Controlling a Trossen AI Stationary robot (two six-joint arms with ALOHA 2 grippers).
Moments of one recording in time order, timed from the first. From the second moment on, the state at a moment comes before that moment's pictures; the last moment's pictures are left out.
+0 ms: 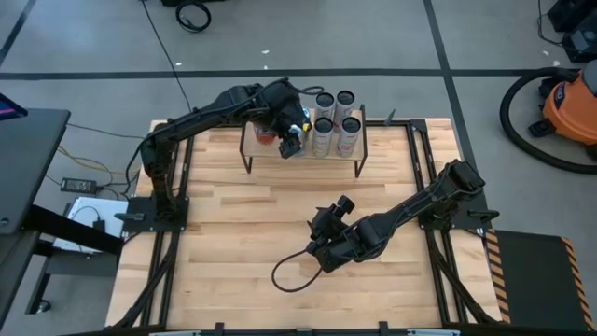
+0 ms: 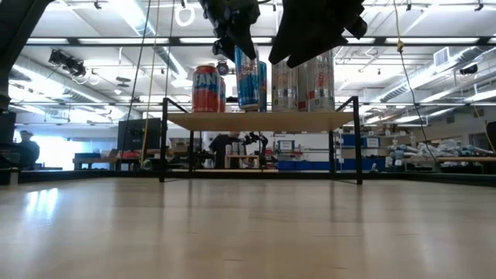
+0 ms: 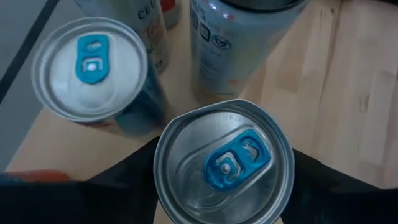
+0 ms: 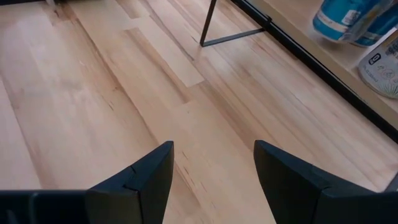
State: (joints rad) left arm 0.39 1.87 2.02 -1.09 0.04 0.04; right arm 0.46 1.81 1.41 -0.73 0.90 0.81
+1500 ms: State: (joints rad) left arm 0.40 1.91 2.06 -1.07 0.03 0.07; right arm 0.48 1.81 1.41 -0.74 0.89 0.82
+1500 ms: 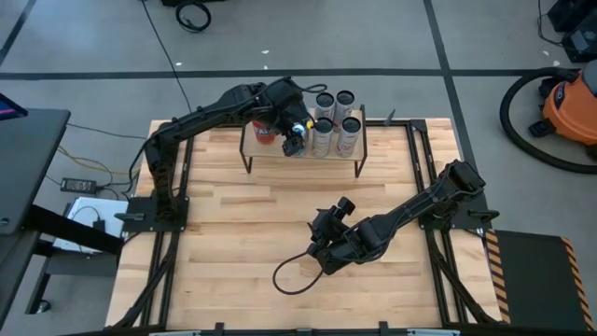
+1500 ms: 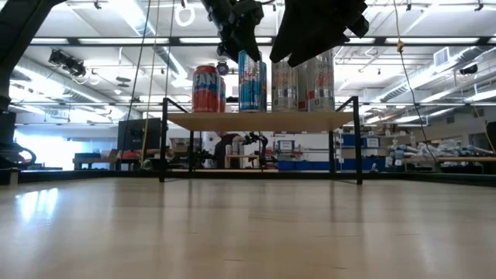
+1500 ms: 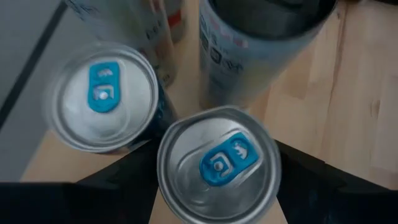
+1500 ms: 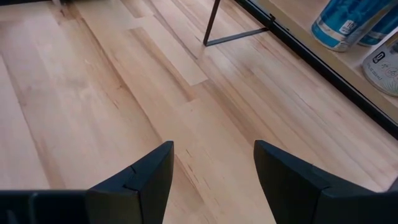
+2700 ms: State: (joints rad) left arm 0.38 1.84 2.33 -1.24 -0.01 0.02; right arm 0.48 1.81 1.41 -0.73 0.85 0.81
